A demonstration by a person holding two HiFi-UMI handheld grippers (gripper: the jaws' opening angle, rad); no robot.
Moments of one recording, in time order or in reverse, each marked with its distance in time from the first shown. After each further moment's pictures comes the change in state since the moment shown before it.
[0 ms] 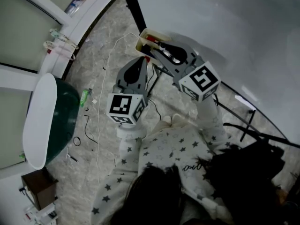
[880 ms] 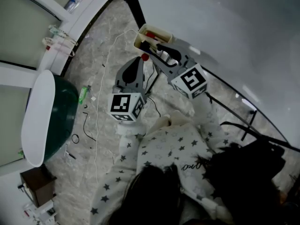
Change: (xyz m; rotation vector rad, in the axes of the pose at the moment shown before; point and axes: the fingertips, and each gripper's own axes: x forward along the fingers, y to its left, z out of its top) left arm 0.006 0.023 -0.044 -0.022 -0.016 0.080; right arm 0.018 -0.007 -0.075 -0.044 0.050 -0.008
